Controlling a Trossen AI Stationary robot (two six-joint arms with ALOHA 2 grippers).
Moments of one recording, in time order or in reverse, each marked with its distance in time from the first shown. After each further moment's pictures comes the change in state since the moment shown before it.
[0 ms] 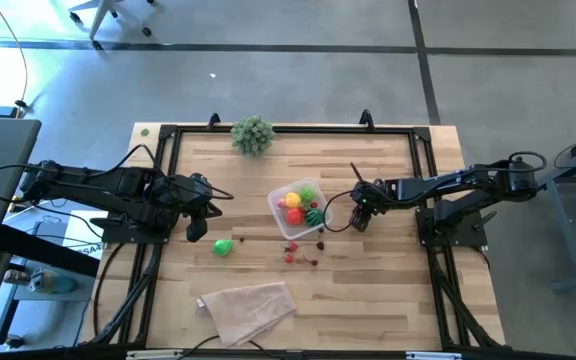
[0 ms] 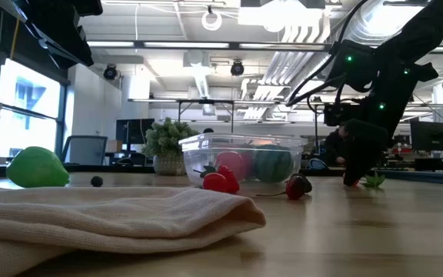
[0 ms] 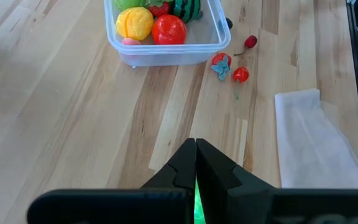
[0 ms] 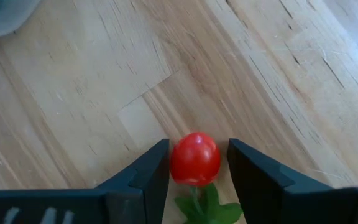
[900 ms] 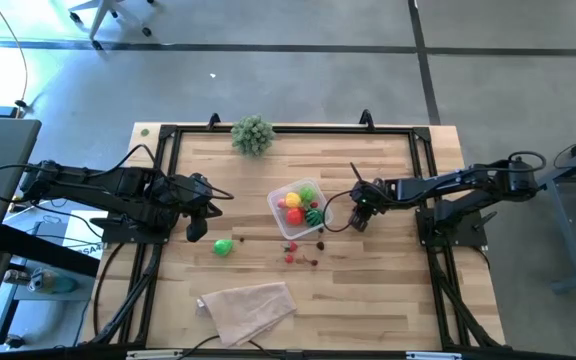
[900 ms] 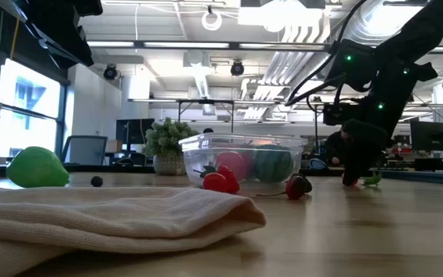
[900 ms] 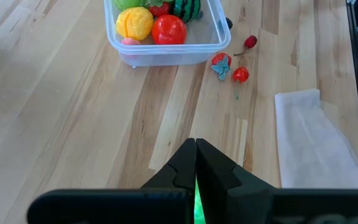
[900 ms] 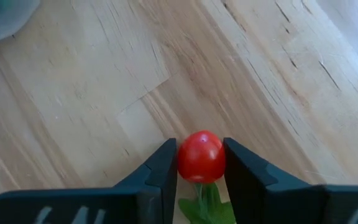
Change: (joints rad) left arm 0.000 0.000 0.000 0.000 0.000 0.000; right arm 0.000 0.003 0.006 0.005 0.018 -0.004
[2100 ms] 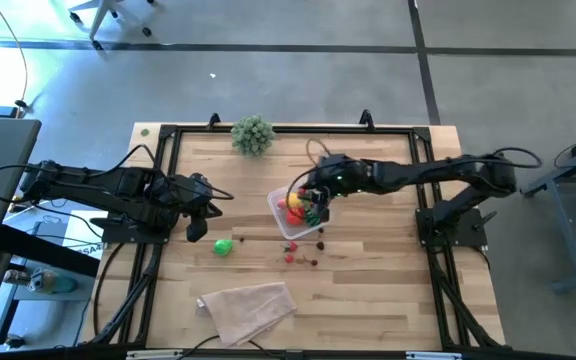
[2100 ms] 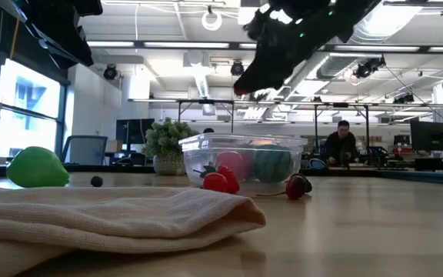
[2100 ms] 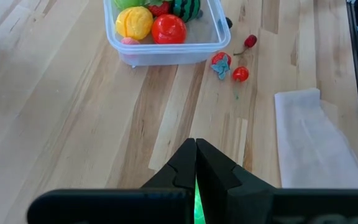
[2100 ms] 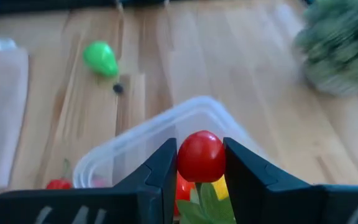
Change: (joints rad) left arm 0.000 0.000 0.000 -0.001 0.000 0.000; right arm 0.033 0.175 0.507 0.187 -0.217 -0.395
